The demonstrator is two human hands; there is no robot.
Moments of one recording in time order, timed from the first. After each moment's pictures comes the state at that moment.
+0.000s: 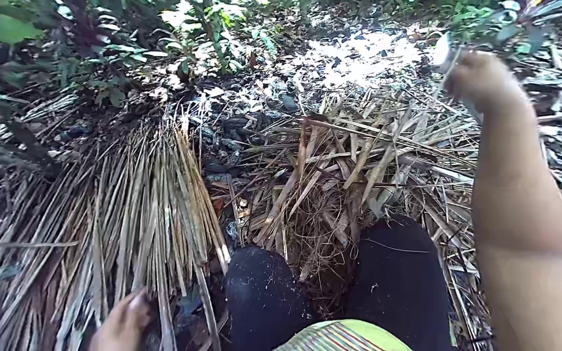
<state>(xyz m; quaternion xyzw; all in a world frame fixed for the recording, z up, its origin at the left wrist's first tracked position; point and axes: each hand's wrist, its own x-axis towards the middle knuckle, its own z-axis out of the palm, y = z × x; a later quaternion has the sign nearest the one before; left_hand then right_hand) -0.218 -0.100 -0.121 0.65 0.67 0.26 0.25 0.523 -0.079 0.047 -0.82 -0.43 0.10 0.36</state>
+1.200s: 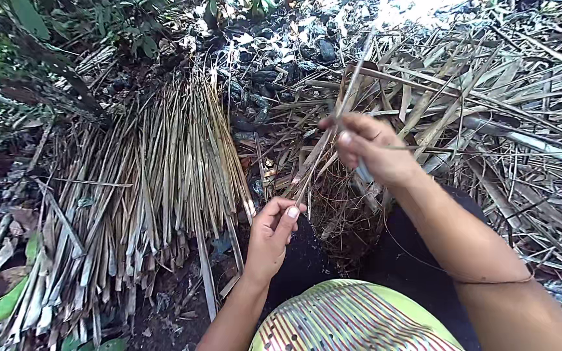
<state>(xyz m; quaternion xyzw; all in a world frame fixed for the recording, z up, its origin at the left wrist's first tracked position) 0.037 -0.133 -0.051 0.61 0.38 0.44 0.54 0.275 -0.087 -0.041 -0.29 -0.58 0.49 0.59</state>
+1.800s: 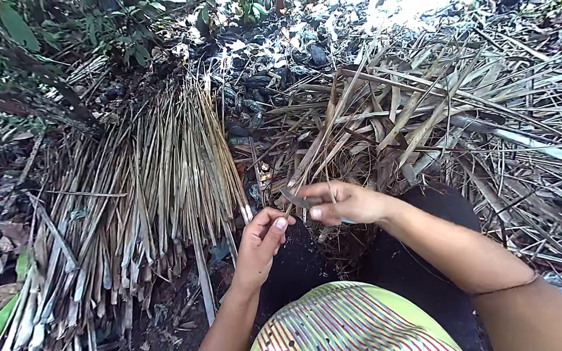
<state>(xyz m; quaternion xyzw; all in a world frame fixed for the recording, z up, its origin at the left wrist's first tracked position) 0.019 -0.129 -0.062 0.60 0.34 0.42 0.59 0.254 -0.114 -0.066 -0.23 -0.59 0.67 0.39</state>
